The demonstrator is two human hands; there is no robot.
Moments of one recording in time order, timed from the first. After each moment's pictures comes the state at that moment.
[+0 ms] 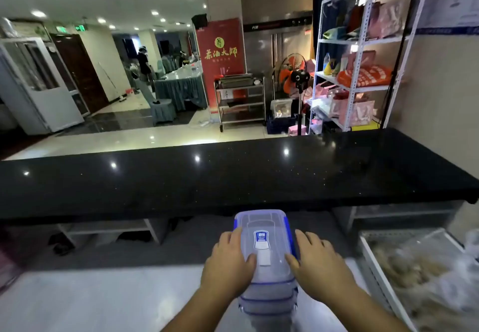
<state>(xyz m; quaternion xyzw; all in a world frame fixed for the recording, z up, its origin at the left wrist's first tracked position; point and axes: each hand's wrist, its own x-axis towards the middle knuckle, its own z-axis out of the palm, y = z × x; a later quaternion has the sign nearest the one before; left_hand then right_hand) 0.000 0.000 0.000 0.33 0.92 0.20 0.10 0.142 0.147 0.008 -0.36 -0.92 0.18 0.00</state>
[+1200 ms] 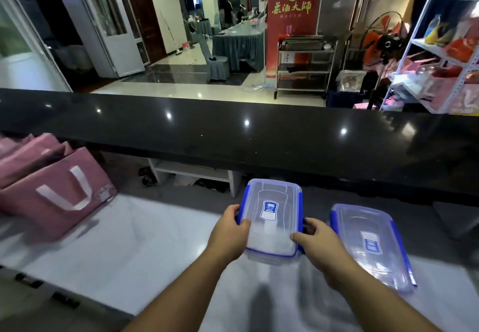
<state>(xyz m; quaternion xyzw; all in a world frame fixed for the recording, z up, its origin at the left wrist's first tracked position) -0.129 -0.179 -0.047 0.08 0.85 0.49 0.19 -0.012 -0.004 -0.049 -0.36 -0.70 0.62 0.05</state>
